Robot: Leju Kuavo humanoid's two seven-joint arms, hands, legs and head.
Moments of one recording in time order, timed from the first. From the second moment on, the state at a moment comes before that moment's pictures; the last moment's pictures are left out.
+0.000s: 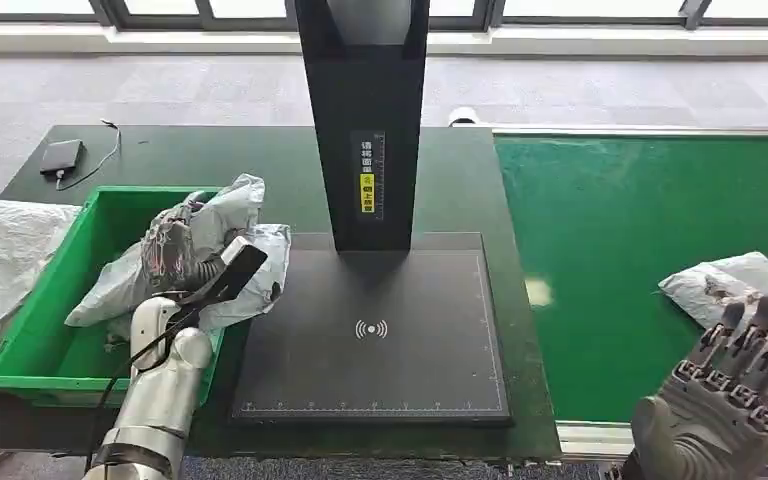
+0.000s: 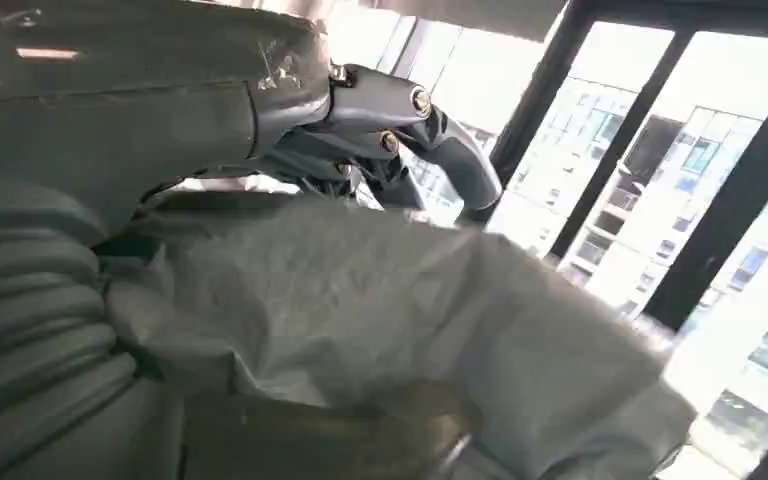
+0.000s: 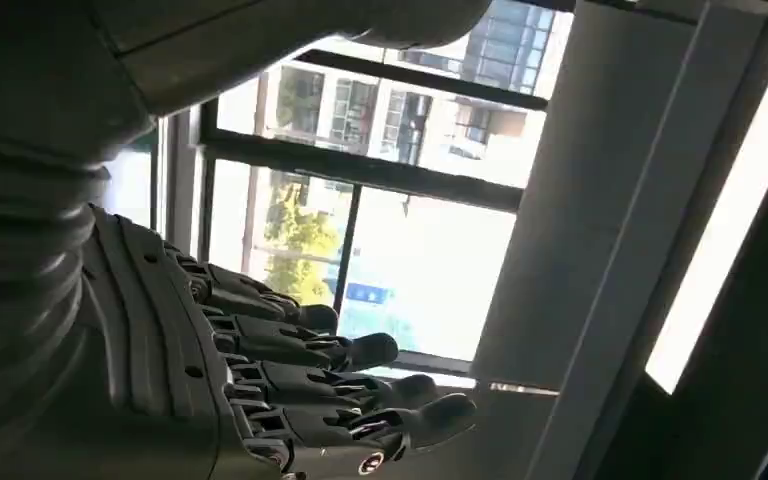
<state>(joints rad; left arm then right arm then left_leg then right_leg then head) -0.37 -0.20 0.22 -1.07 -1.04 0.51 -0.33 0.32 0.33 -0.02 -2.04 0.49 -0.36 -0.70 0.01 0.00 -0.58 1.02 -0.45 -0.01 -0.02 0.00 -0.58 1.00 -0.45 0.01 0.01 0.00</state>
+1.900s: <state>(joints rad) 0.26 -0.27 -0.06 -1.74 -0.21 0.03 -0.68 0.02 -0.01 -0.58 -1.14 1.24 -0.44 -0.25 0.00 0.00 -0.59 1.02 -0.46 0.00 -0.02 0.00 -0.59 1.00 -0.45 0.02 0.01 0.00</state>
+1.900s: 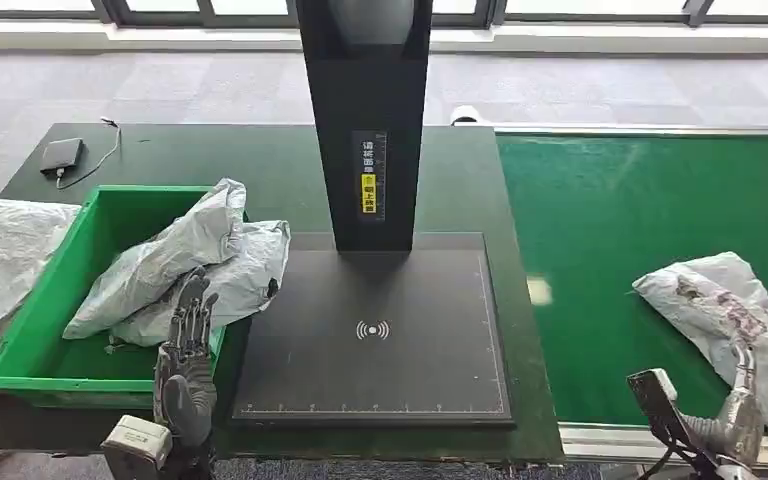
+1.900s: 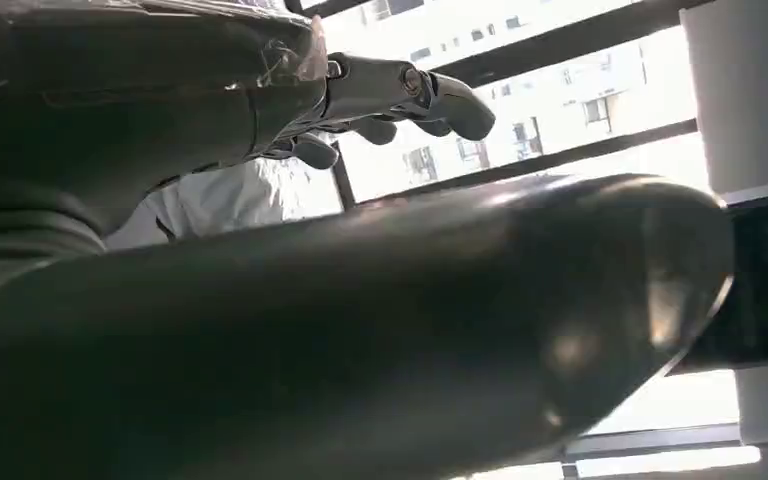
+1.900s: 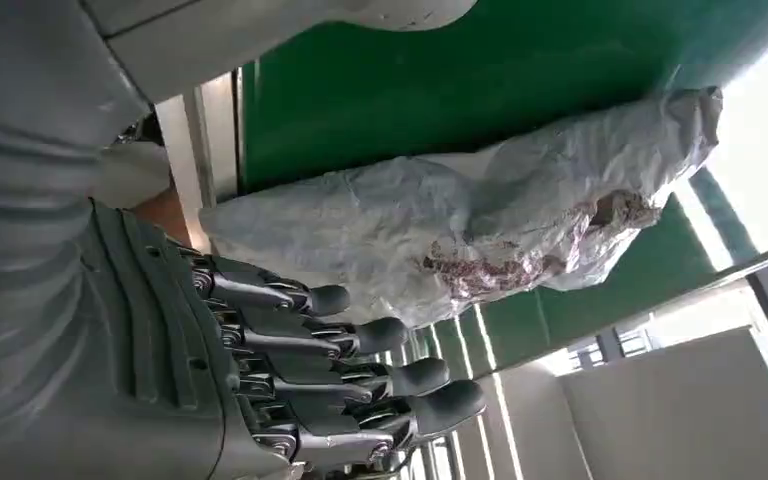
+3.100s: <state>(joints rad) 0.34 -0.17 -0.20 -1.73 0.01 0.48 -0.70 -0.72 -0.25 -0.39 -0.38 1.57 -0.50 0.21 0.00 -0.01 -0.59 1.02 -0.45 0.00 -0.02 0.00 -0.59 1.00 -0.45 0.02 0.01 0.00</state>
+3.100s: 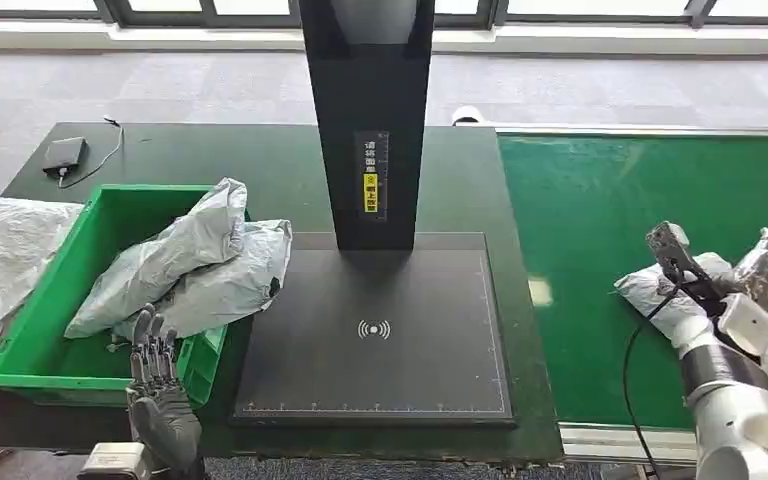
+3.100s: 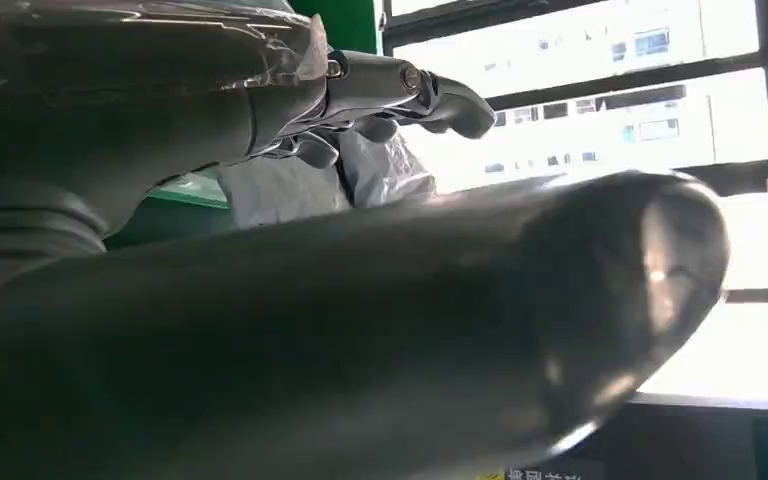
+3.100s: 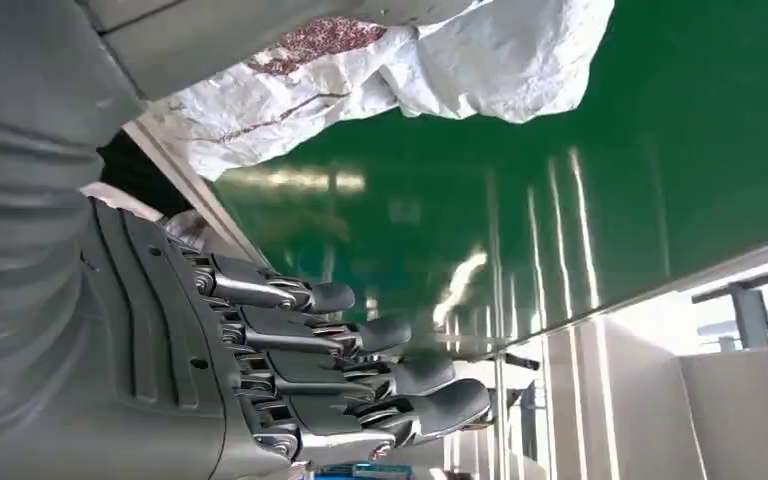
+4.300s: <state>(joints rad) 0.33 -0.23 -0.10 -1.72 -0.12 0.14 -0.65 -0.51 -0.29 -0.47 -0.31 1.54 -0.14 0.27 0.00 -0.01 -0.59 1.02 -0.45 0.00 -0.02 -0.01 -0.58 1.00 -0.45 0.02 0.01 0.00</state>
